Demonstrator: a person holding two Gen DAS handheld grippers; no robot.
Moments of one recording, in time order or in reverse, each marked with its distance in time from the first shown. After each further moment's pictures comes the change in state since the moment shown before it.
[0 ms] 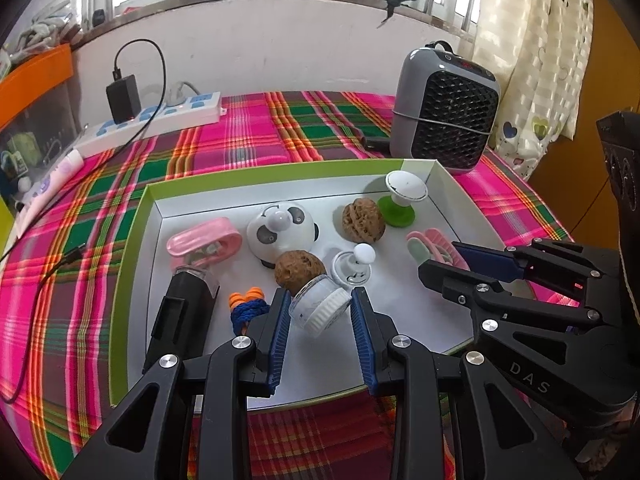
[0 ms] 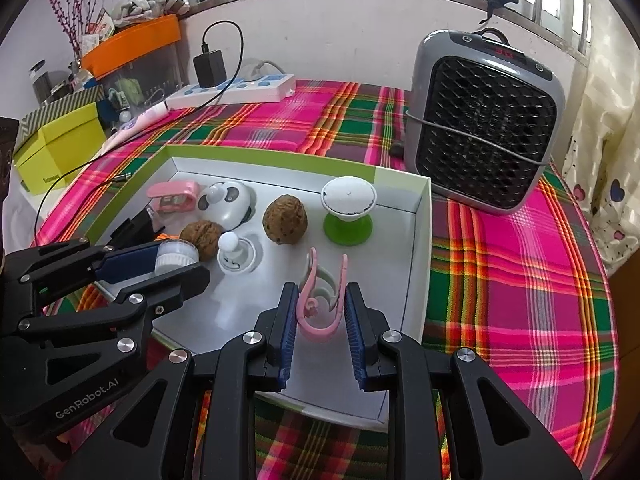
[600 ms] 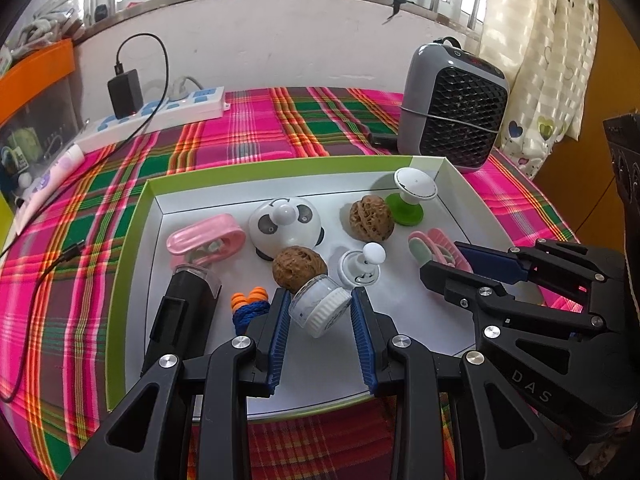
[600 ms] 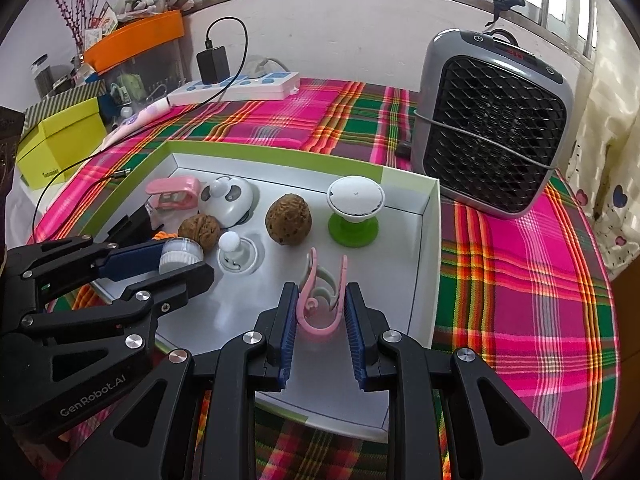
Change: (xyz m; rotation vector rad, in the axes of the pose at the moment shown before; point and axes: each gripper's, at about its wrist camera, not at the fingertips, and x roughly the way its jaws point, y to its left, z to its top) left arm 0.004 0.003 0.001 -0.010 0.007 0.006; right arm 0.004 0.002 0.000 -0.017 -0.003 0.000
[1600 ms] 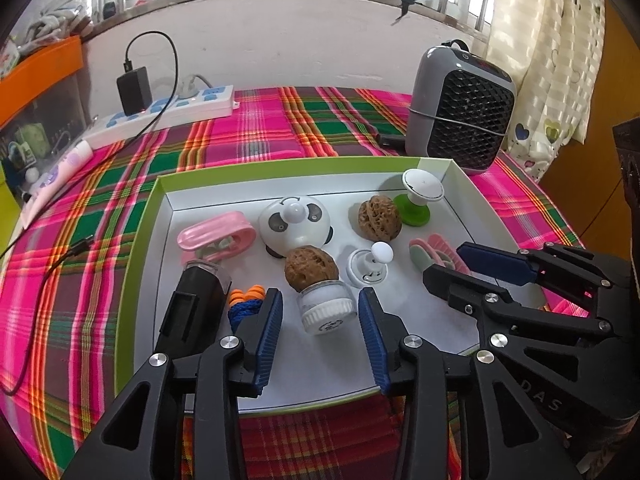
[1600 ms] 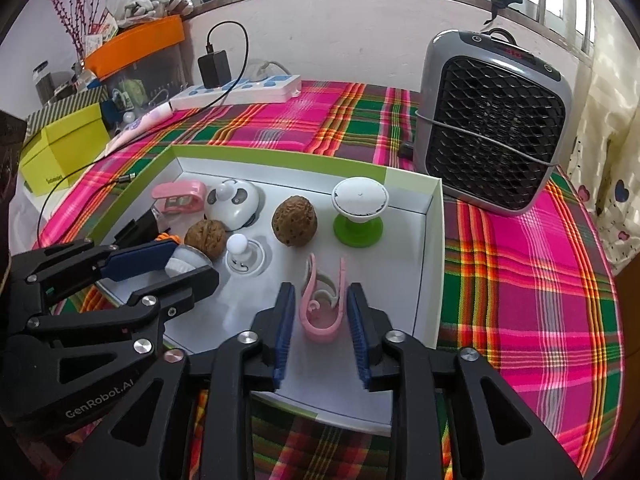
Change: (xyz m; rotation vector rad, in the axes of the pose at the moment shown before) left arm -0.002 0.002 -0.002 -0.016 0.000 0.026; right arm -0.005 0.000 0.001 0.027 -0.013 0.024
